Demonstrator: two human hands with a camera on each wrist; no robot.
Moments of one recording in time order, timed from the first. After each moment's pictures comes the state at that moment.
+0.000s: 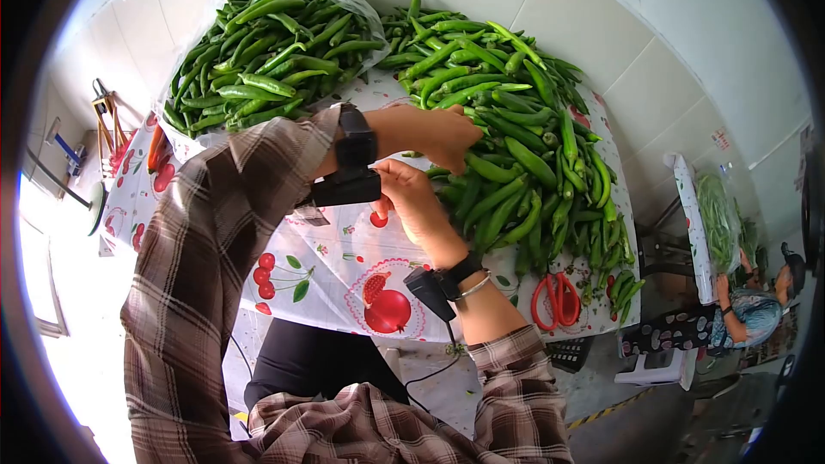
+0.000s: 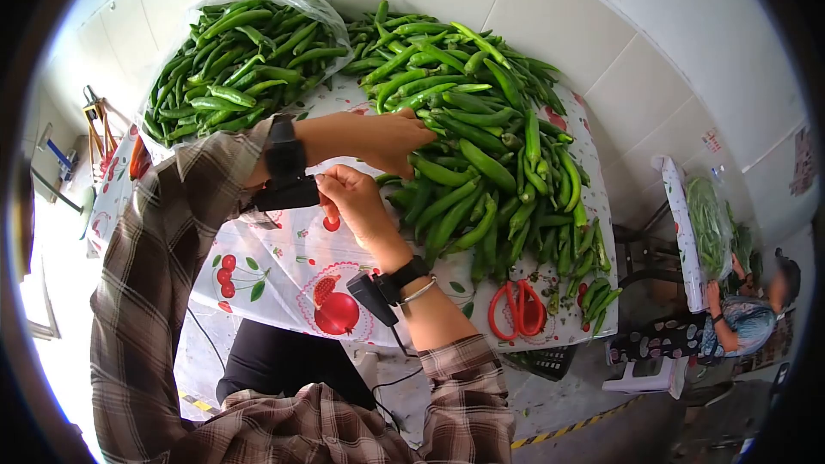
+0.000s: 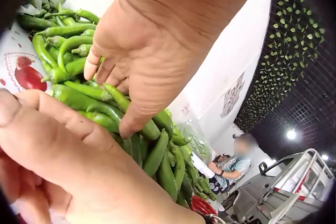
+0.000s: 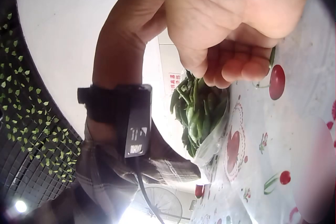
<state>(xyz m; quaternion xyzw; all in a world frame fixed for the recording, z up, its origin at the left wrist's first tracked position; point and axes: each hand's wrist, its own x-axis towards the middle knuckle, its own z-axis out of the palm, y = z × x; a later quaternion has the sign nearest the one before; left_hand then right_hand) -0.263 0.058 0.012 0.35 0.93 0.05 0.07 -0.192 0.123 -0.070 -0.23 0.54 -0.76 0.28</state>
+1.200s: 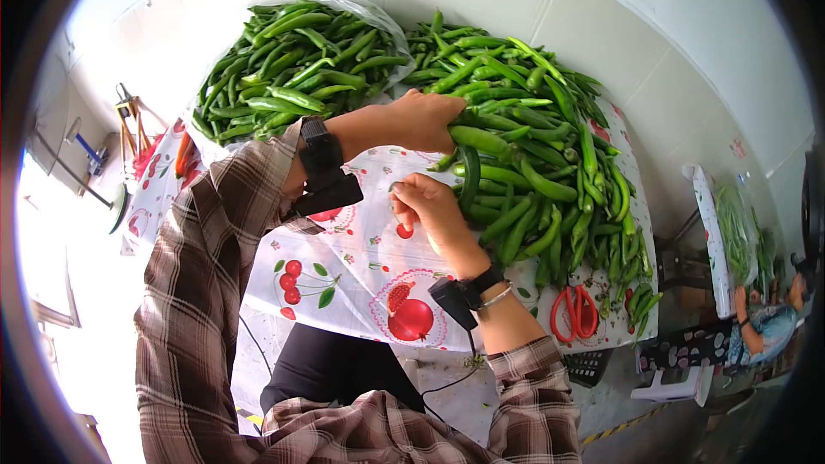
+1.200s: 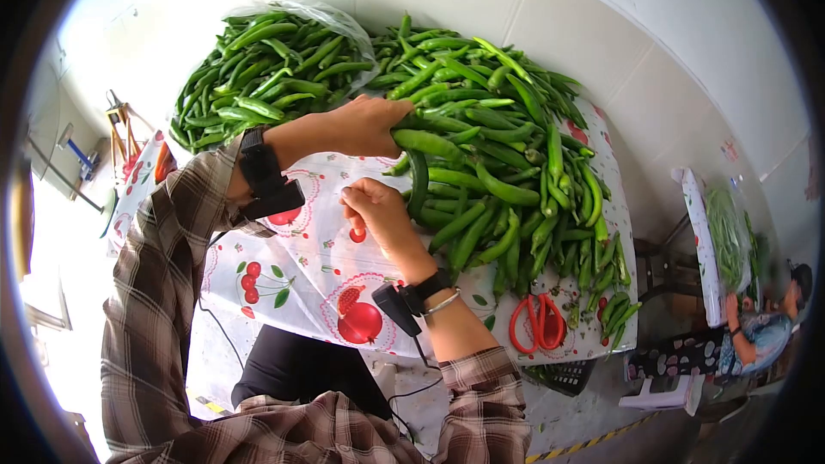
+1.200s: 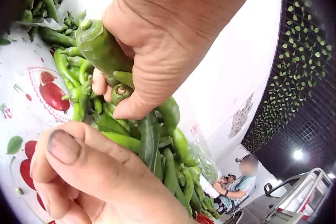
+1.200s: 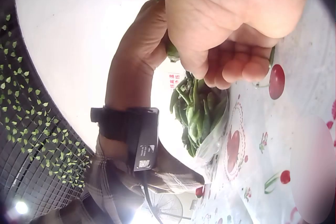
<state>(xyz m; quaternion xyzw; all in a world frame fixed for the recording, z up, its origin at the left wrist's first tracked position) -0.242 0.001 0.036 0.20 0.97 0.15 0.01 -0.191 0.126 -0.064 -0.24 0.57 -0.73 0.29</state>
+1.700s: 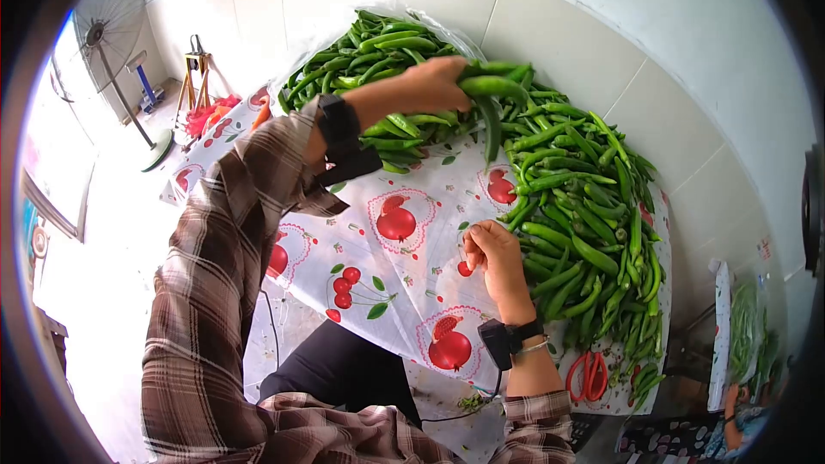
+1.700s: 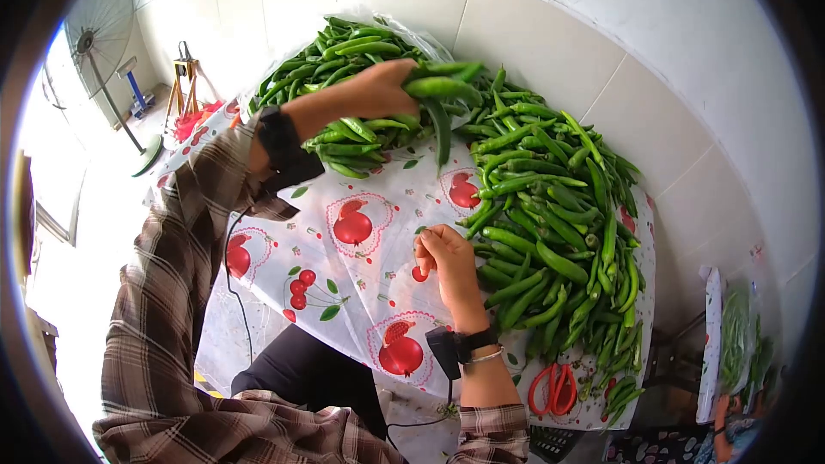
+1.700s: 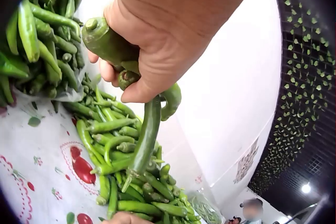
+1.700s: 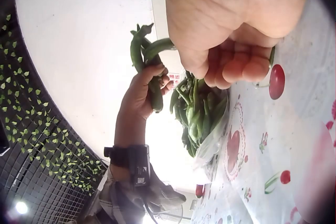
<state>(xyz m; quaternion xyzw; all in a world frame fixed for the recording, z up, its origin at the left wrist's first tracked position) -0.235 -0.123 0.077 0.02 0.94 0.30 -0.15 -0.189 0.125 -0.062 -0.22 0.57 -0.74 0.29</state>
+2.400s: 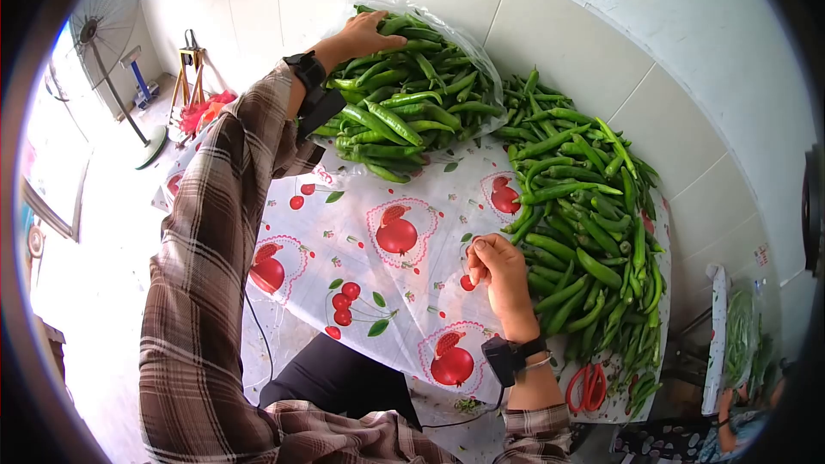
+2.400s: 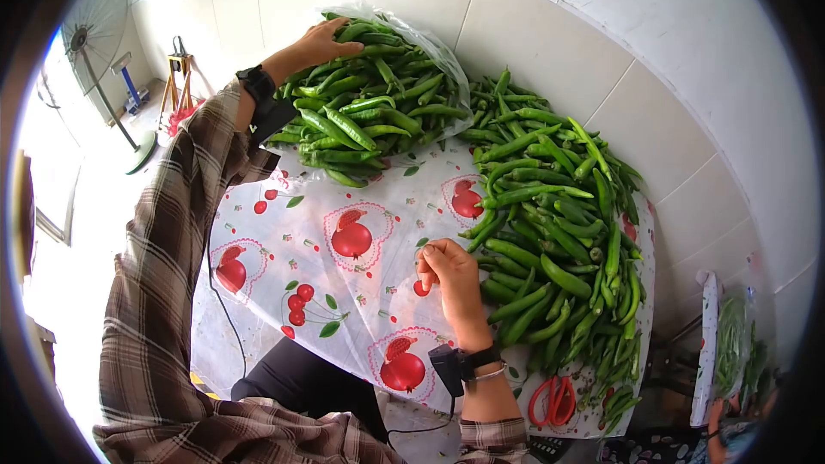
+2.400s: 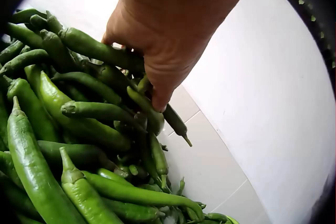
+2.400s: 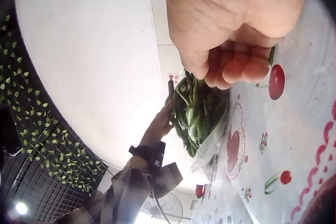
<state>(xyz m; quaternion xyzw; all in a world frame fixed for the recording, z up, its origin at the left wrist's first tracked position) -0.269 -0.277 0.071 -0.12 0.95 0.19 -0.21 -0.186 0.123 -0.056 -0.20 0.59 -0.73 0.29</state>
